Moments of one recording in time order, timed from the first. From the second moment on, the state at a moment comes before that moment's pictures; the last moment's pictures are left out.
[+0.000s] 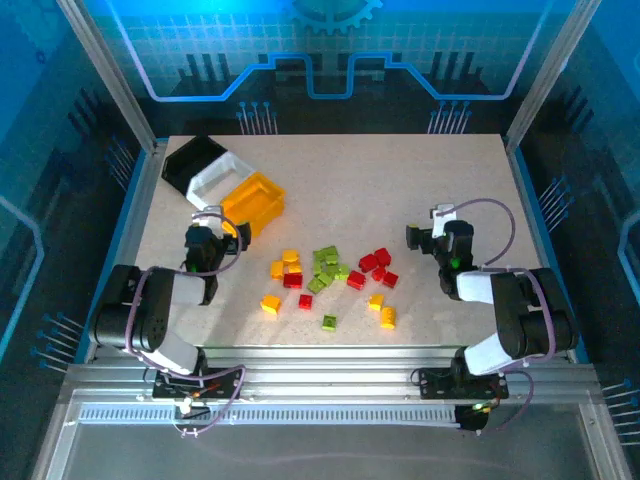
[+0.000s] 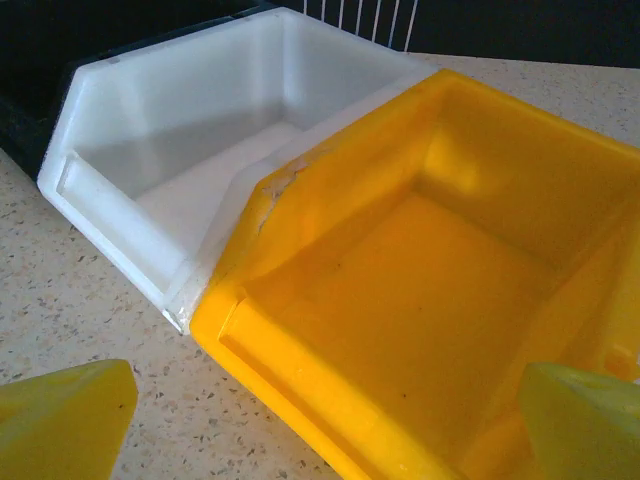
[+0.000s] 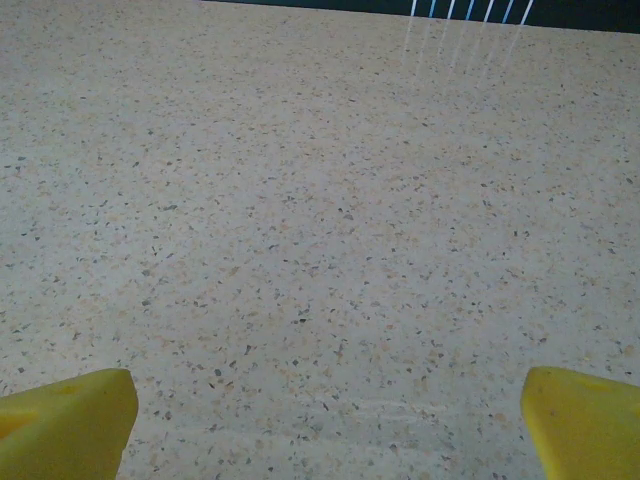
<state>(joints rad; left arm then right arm) -0.02 1.54 0.36 0.84 -0.05 -0.11 0.09 1.50 0.42 0.64 0.07 -0.03</state>
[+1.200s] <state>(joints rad) -0.02 1.54 0.36 0.84 -0.04 -0.11 0.09 1.50 0.42 0.64 0.07 -0.03</state>
